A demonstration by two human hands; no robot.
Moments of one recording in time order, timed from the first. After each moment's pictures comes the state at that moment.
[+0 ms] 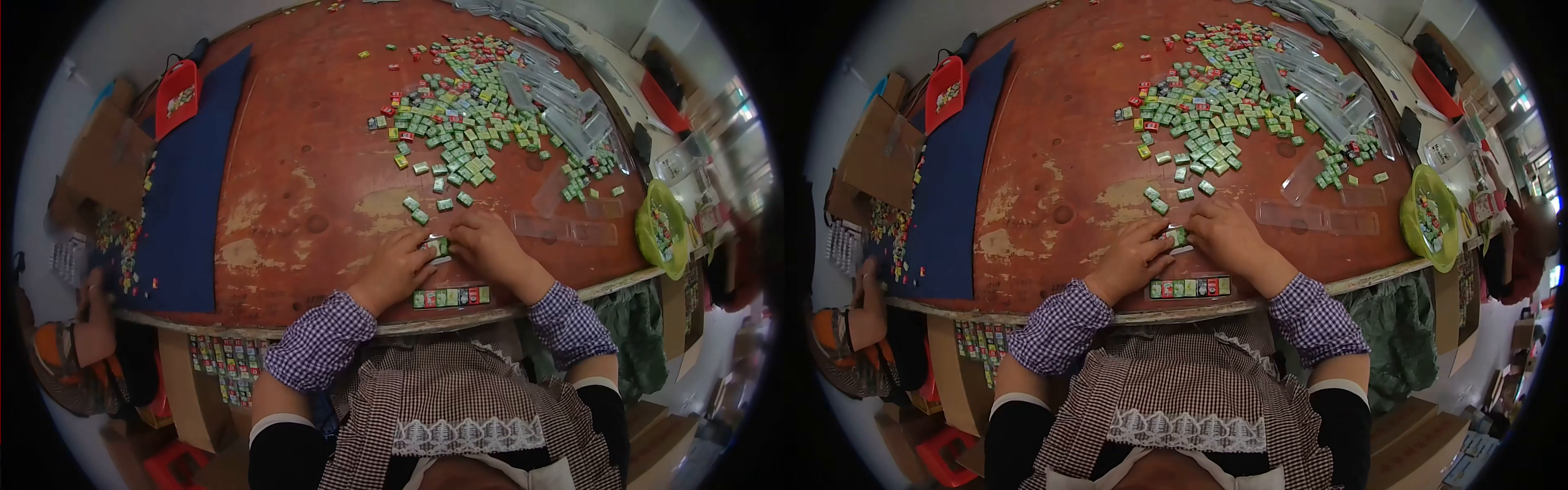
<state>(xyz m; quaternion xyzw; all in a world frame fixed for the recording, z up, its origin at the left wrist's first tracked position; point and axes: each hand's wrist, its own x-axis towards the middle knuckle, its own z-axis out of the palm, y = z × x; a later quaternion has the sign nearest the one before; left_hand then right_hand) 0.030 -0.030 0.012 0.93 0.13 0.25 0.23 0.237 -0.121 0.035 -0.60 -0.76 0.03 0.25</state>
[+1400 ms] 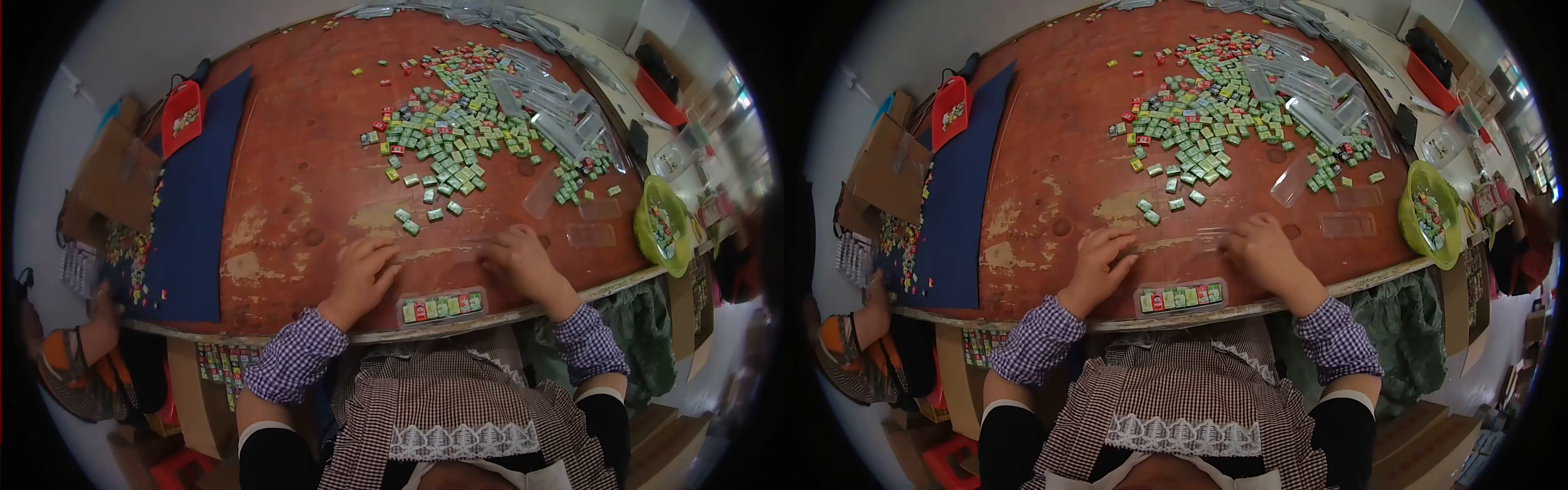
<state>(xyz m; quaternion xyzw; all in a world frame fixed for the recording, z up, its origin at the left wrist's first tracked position) 0.001 -0.022 0.031 0.91 0.22 0.25 0.22 0.277 -0.174 0.051 -0.63 -0.76 -0.02 0.18</state>
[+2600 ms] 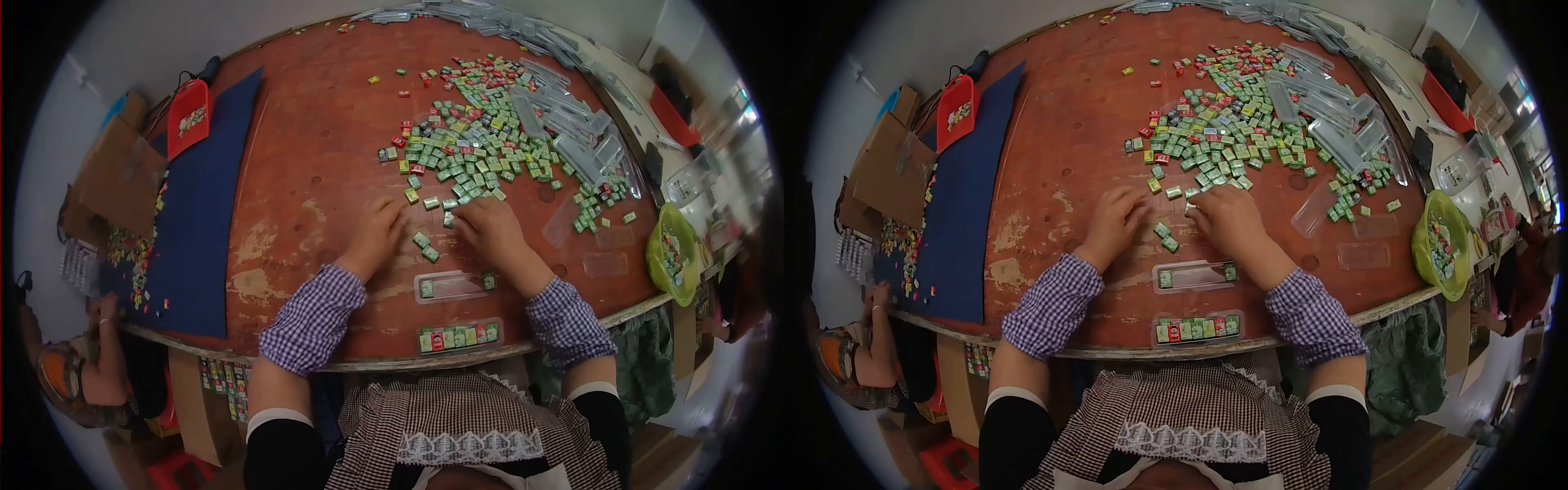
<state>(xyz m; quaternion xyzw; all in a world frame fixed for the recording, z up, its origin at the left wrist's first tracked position) 0.056 0.075 0.015 0.89 0.25 0.33 0.19 0.257 -0.051 0.044 -0.65 -0.68 -0.03 0.33</state>
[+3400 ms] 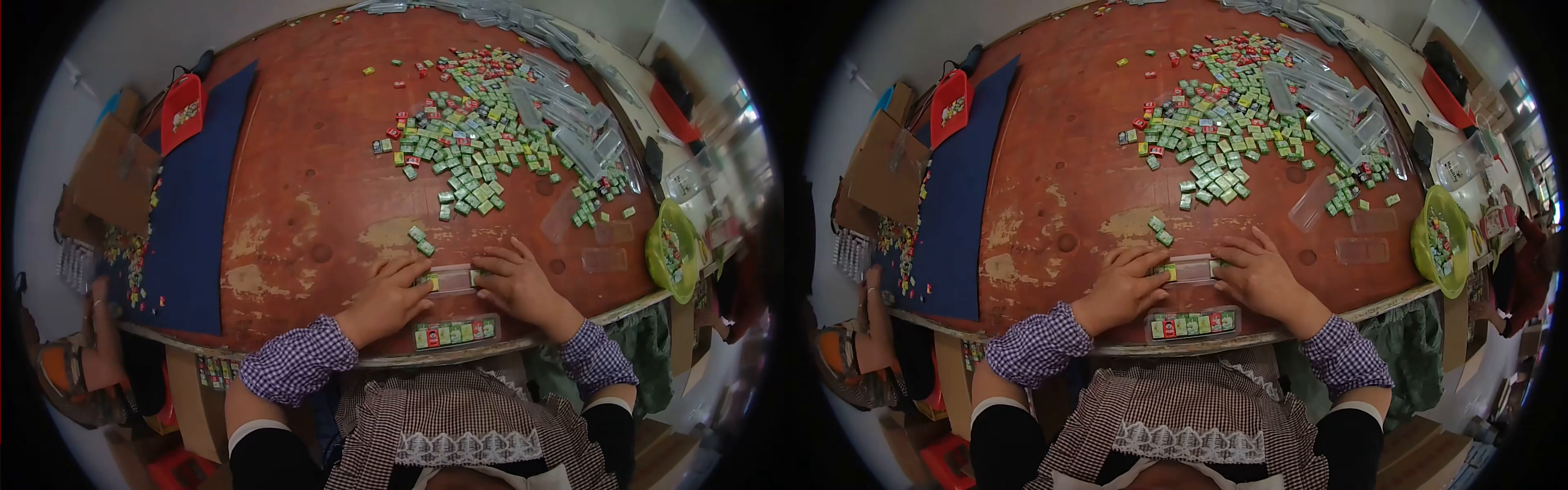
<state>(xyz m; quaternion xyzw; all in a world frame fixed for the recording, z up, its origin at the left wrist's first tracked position) 0.018 -0.020 0.041 0.96 0.11 0.20 0.16 0.263 -0.150 0.053 -0.59 -0.78 0.02 0.21</state>
